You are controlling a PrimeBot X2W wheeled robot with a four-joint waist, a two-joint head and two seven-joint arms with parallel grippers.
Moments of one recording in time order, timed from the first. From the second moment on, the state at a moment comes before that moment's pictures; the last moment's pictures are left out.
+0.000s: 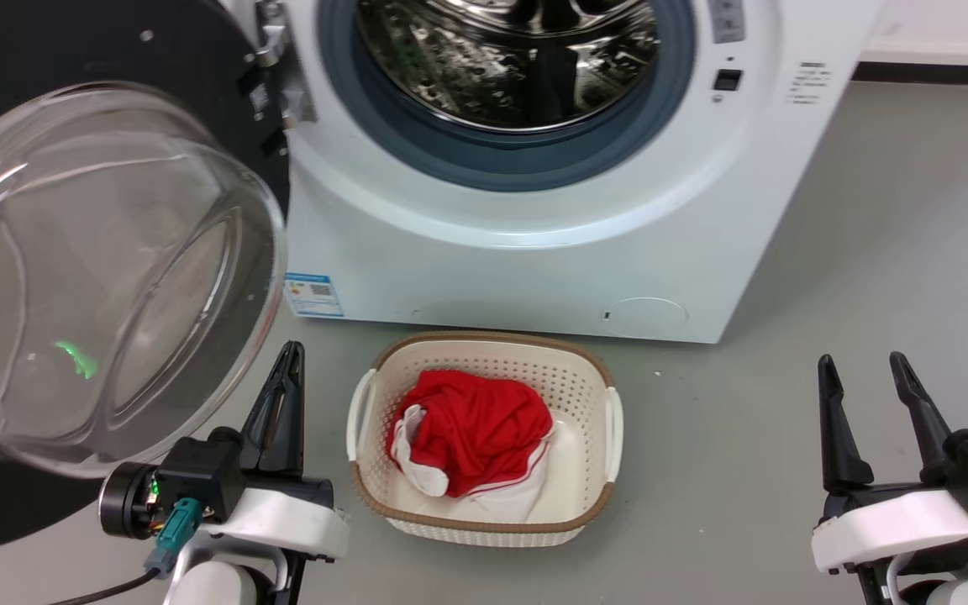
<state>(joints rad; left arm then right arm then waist) -0.09 0.08 -0.06 0.09 -0.12 -0.07 -0.26 -0.01 -0.05 -0.07 0.00 0.09 0.13 -0.15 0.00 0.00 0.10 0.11</state>
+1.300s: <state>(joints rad) -0.12 0.09 -0.05 0.14 -0.10 -0.03 -0.26 -0.02 -0.05 -0.05 0.03 0.10 0.13 -0.17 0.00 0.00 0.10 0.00</state>
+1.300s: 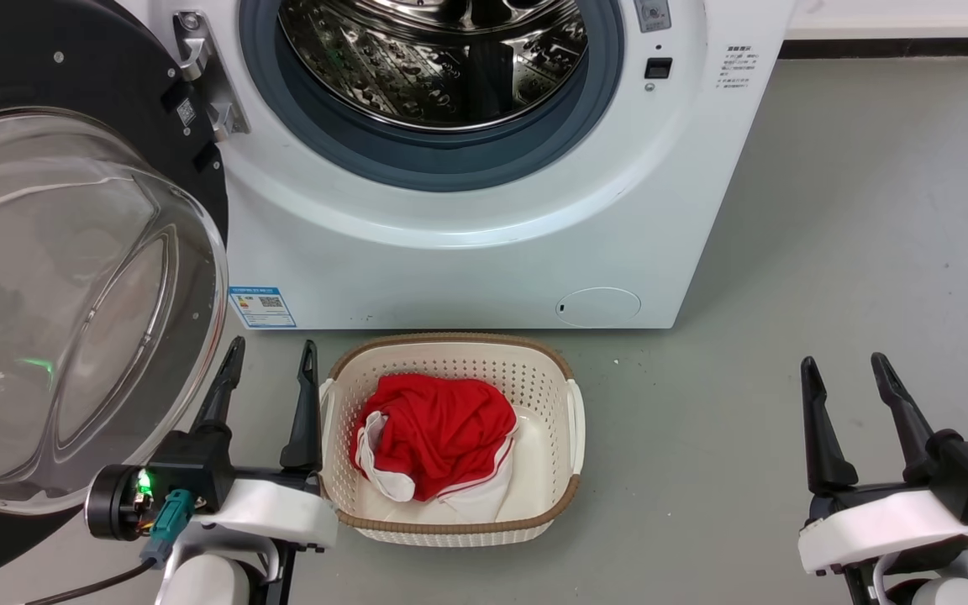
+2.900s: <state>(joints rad) -0.09 0.07 0.02 0.21 -0.79 -0.07 -0.09 -0.04 -0.07 -0.04 0.14 0.82 0.13 -0.06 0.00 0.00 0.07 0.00</state>
